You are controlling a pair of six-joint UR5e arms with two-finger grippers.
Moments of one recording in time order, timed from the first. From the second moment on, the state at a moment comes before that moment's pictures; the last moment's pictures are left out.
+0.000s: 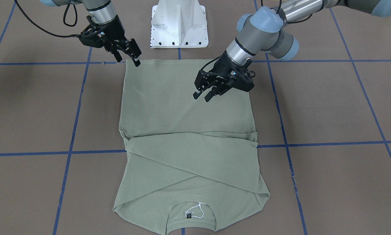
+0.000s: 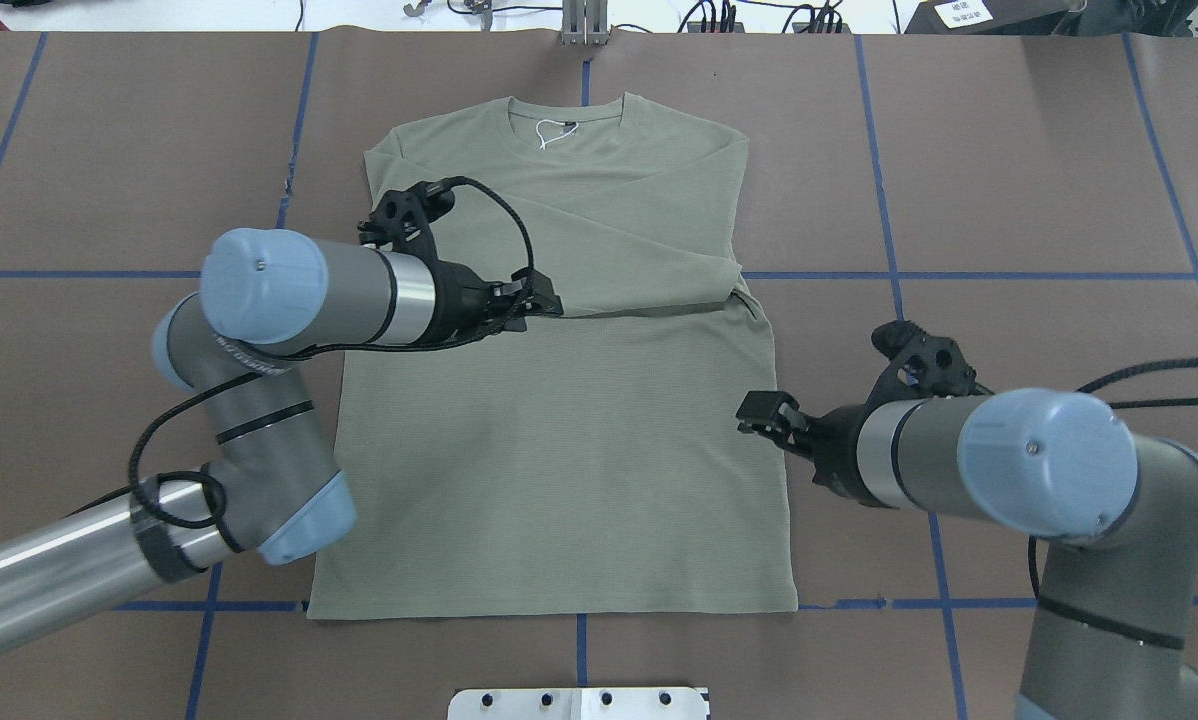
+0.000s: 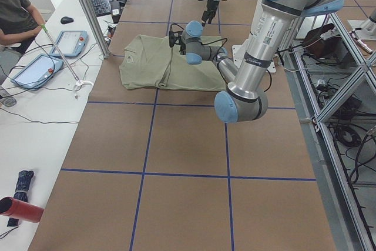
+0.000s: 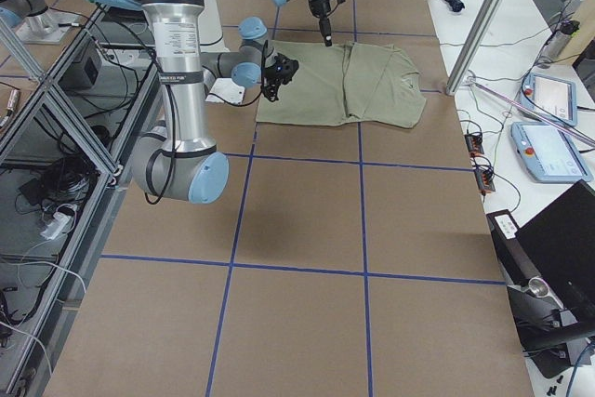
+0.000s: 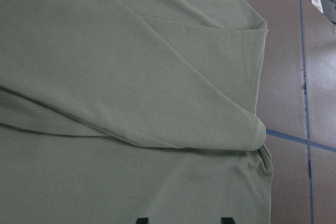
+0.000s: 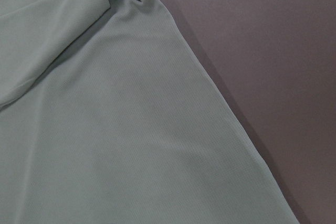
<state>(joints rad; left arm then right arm) -0.57 -2.01 -1.79 -2.30 -1.83 -1.56 0.24 -1.42 2.19 -1.34 1.50 1.99</state>
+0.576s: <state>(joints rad) -0.56 -1.94 -1.93 -2.17 -1.88 -1.56 0.04 -1.51 2.19 -1.37 1.33 2.29</state>
